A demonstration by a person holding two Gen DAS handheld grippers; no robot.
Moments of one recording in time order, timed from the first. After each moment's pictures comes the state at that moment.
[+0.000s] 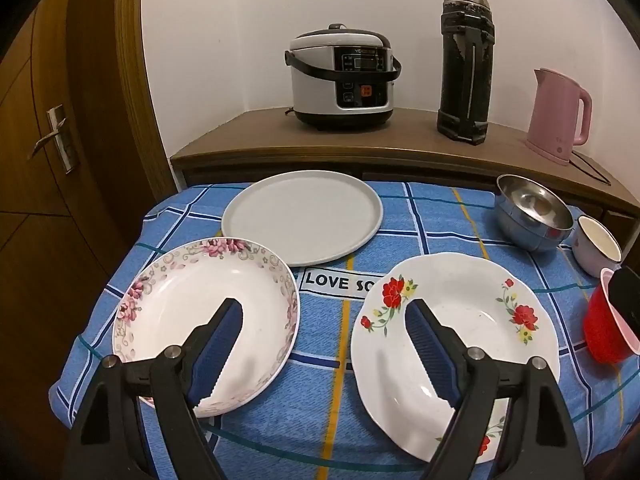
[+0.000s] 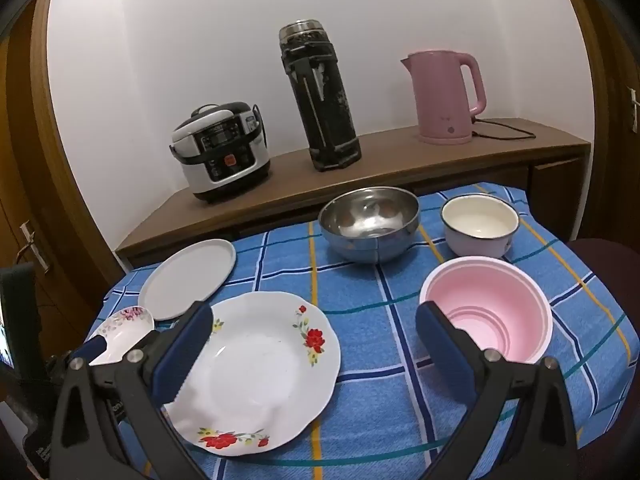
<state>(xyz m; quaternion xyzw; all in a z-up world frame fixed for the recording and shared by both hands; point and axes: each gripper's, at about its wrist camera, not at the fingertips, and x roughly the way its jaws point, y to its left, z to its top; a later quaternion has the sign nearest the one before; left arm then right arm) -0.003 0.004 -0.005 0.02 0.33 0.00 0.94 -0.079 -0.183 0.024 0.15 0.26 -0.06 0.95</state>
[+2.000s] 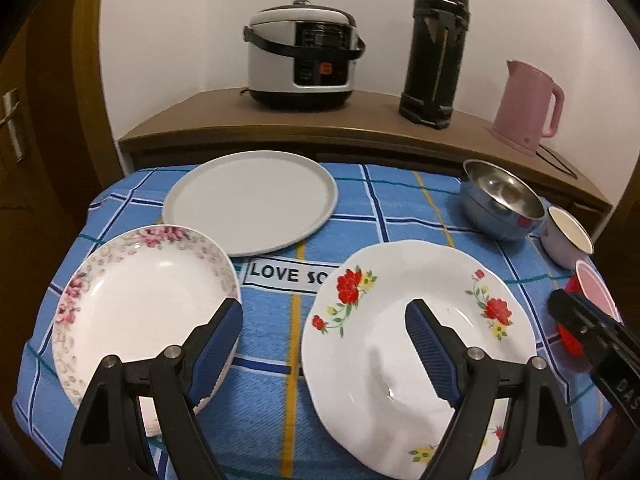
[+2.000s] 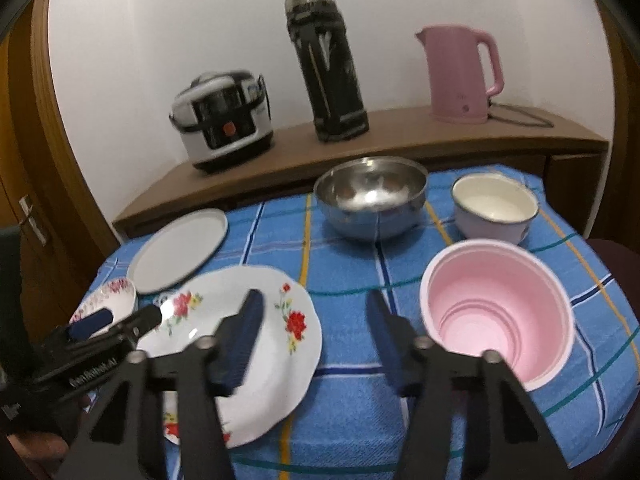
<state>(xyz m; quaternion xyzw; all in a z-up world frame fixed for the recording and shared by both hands) 0.019 -0.010 -0.022 0.00 0.36 -0.09 0.93 -0.055 -0.198 -0.009 0.15 0.35 -0.02 0.93</state>
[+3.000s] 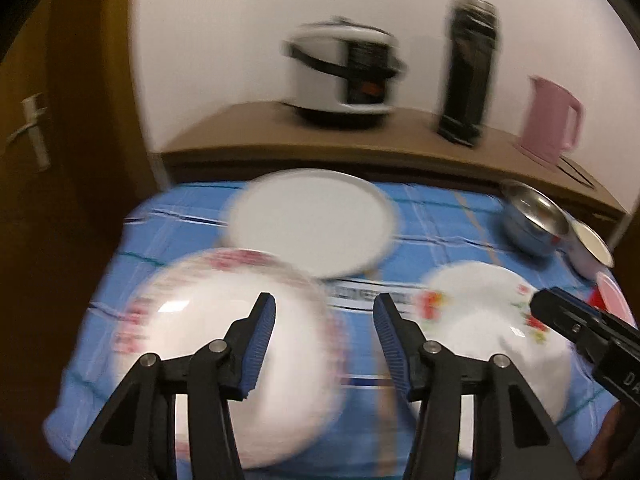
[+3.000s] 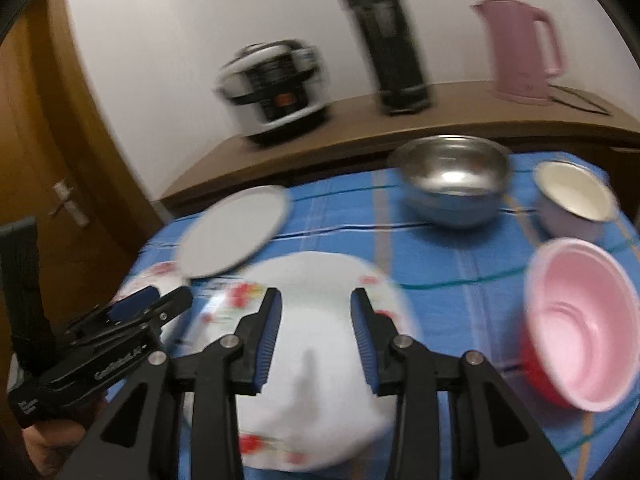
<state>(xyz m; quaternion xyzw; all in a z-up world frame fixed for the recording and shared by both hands) 0.024 0.061 0.000 0.01 0.34 -0.04 0.94 -0.017 -0.148 0.000 0.15 0.35 0.11 0.92</state>
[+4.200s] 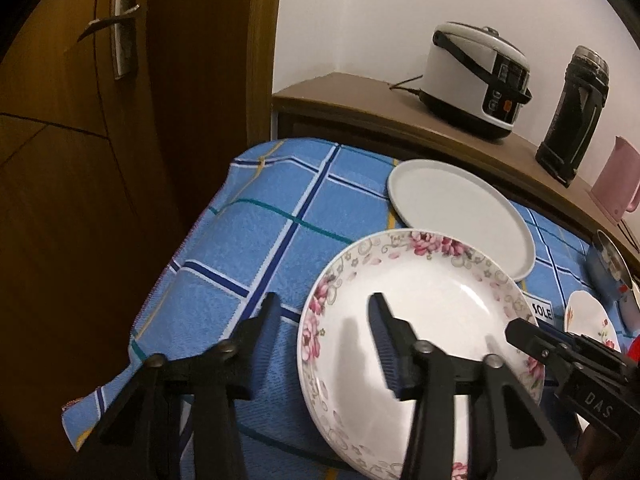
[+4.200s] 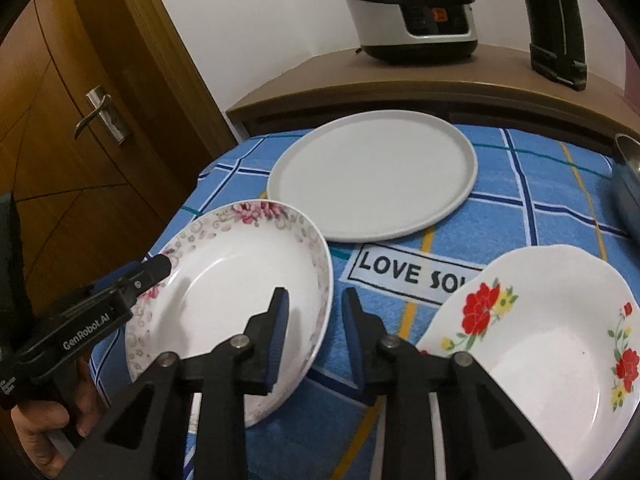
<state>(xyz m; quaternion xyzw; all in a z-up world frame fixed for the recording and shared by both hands) 0.048 0.189 -0.038 -0.08 0.38 0.03 0.92 0.057 -0.010 -0.048 0.09 0.43 0.20 0.88</state>
